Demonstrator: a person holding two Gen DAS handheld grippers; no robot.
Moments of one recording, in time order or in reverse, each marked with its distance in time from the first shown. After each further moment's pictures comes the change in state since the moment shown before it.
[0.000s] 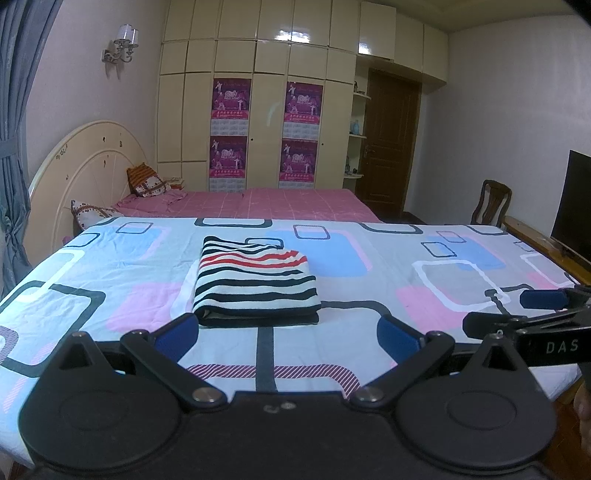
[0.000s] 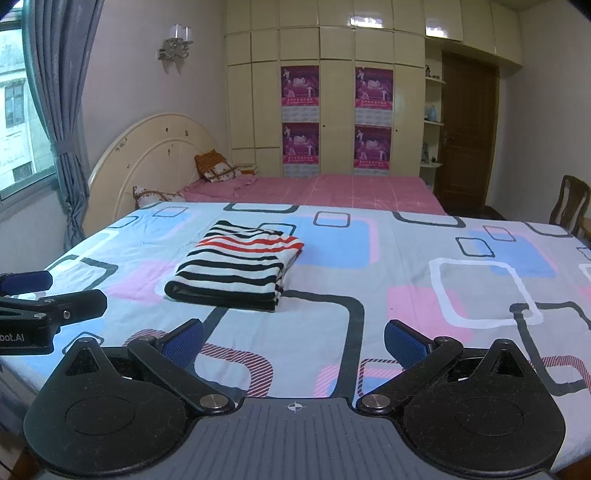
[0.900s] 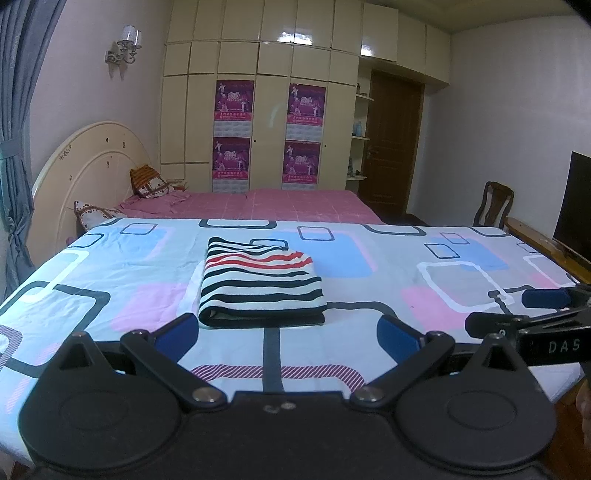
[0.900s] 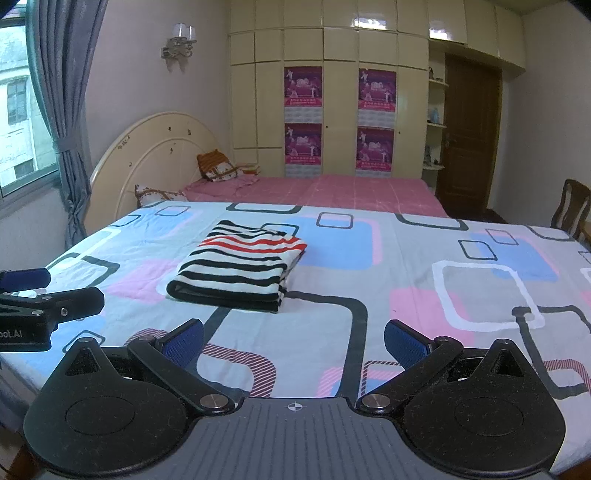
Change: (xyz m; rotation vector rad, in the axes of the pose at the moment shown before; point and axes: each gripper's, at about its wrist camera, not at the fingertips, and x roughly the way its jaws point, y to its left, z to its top) left arm -0.002 0.009 0.000 -0.001 -0.005 0.006; right arm 0.004 -0.003 -0.001 -0.013 -0.002 0.006
